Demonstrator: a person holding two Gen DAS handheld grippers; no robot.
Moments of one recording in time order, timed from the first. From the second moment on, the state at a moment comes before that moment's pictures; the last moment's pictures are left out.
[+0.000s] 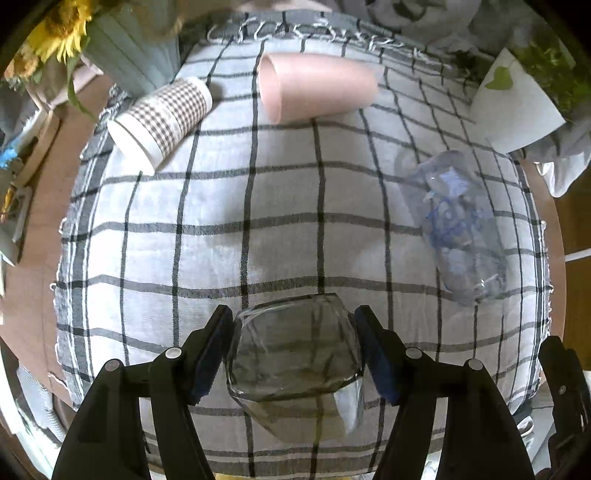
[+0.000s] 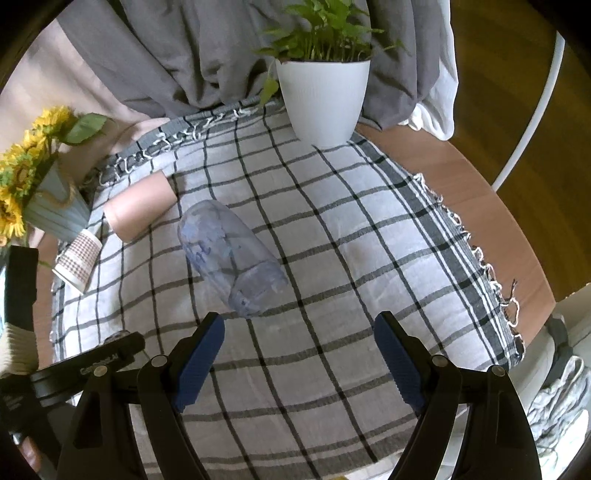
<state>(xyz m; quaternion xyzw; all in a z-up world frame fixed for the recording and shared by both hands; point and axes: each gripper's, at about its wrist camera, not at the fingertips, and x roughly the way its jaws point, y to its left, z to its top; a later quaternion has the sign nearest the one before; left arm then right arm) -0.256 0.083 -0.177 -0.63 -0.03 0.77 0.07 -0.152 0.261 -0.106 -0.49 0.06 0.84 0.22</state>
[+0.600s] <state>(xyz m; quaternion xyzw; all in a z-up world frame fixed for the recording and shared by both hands) -0.202 0.094 -0.161 -0.59 0.01 0.80 0.09 -0.117 0.263 -0.097 -0.48 0.02 0.85 0.21</state>
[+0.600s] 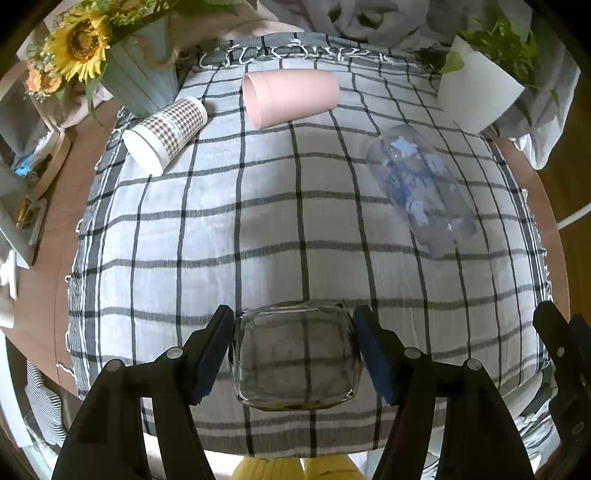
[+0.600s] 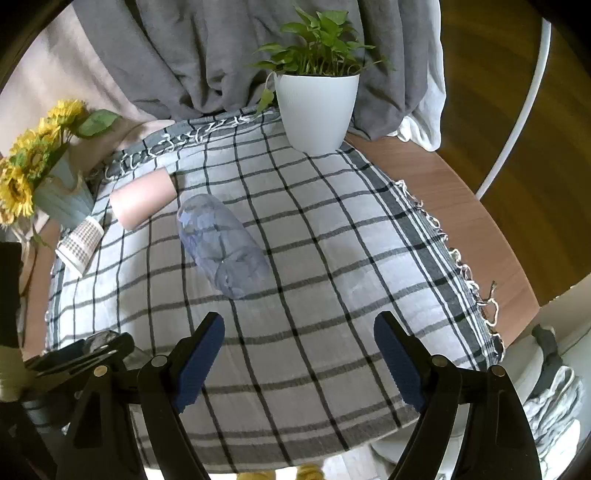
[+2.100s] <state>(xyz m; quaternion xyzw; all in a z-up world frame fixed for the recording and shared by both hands) -0.112 0.056 -0.093 -0.48 -0.01 0.87 0.06 -0.036 0.229 -0.041 -0.41 -0.02 0.90 0.16</state>
